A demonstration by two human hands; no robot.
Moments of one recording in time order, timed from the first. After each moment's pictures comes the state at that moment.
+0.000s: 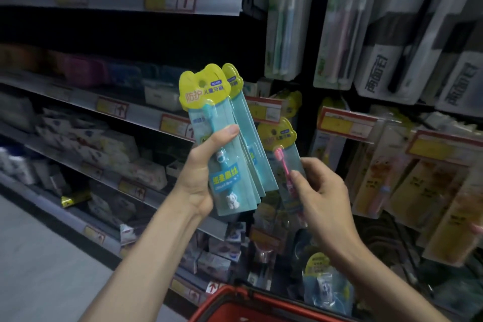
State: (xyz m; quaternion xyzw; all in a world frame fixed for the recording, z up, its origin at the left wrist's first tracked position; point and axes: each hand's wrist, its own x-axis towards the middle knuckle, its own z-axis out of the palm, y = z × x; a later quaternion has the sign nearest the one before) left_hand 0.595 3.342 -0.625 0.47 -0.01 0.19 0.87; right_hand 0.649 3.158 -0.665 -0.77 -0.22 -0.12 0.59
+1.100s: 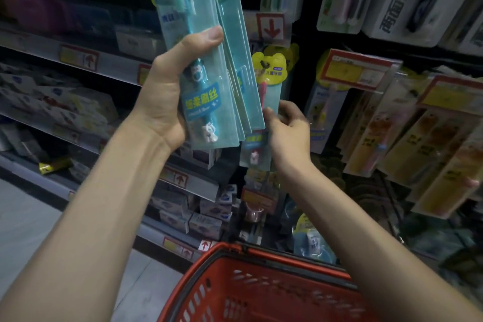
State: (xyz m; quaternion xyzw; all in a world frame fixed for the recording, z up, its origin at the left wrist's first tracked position) left_hand 0.589 3.353 -0.588 0.50 -0.10 0.21 0.83; right_hand 0.694 3.223 -0.674 -0.69 -0.11 -0.08 0.71
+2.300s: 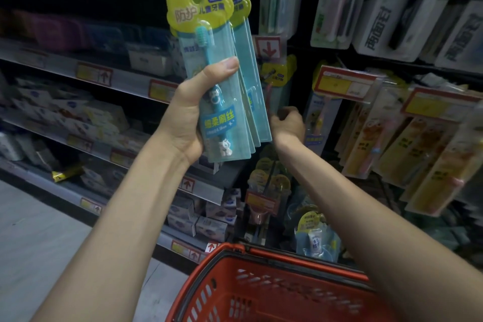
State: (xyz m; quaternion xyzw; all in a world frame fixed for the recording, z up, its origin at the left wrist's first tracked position) left_hand 0.585 3.348 -0.591 0.52 -0.10 0.18 0.83; right_hand 0.751 3.236 -0.666 -0.82 0.03 -0.09 0.56
